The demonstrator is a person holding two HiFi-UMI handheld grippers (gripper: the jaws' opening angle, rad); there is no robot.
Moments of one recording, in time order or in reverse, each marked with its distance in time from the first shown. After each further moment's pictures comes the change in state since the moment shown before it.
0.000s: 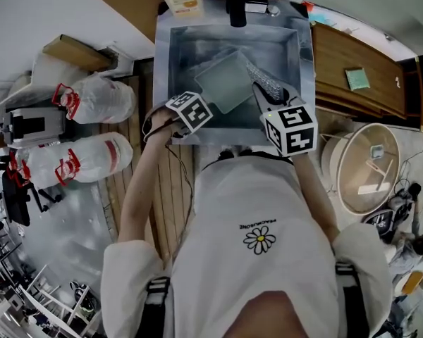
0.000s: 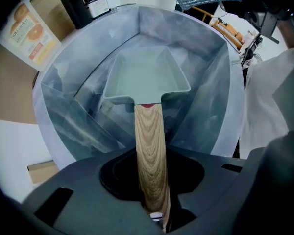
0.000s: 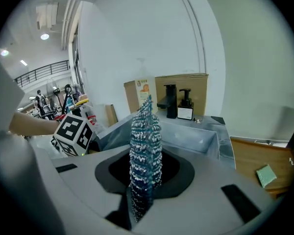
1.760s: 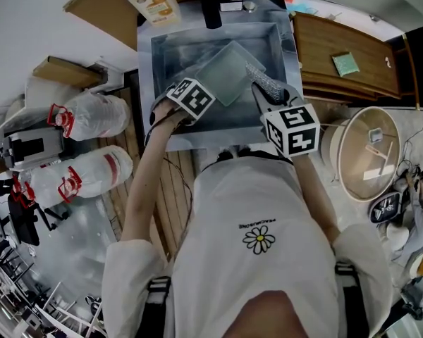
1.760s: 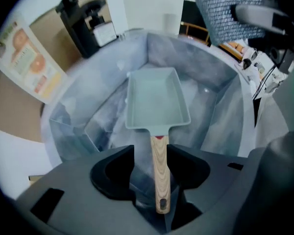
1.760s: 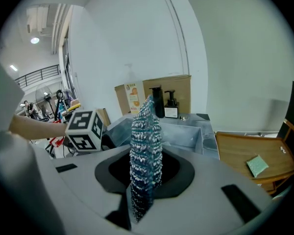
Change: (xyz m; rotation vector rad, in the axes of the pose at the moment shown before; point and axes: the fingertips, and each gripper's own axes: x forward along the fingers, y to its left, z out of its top) left arm -0.020 0.023 0.093 -0.037 -0.204 0.071; right arm -0.031 -0.029 -0.009 0.083 -0.020 -0.076
